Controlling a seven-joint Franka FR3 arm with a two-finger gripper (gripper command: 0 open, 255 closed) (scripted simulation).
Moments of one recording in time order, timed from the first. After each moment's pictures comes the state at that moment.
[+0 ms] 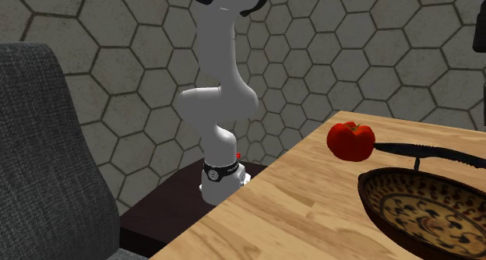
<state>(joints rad) 0.56 -0.04 0.44 -1.85 -0.02 1.95 -0.26</state>
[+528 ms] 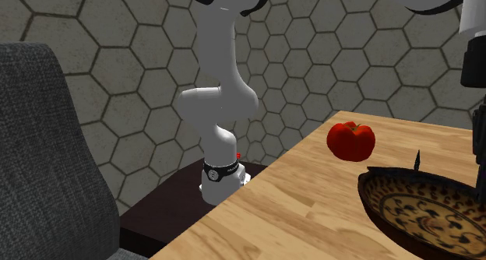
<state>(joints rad) 0.57 -0.03 0.44 -1.94 -0.03 2.04 -0.26</state>
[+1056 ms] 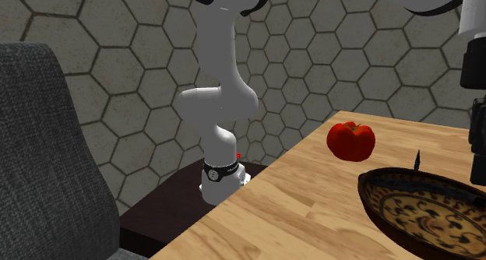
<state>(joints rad) 0.57 -0.03 0.44 -1.94 -0.03 2.04 -0.26</state>
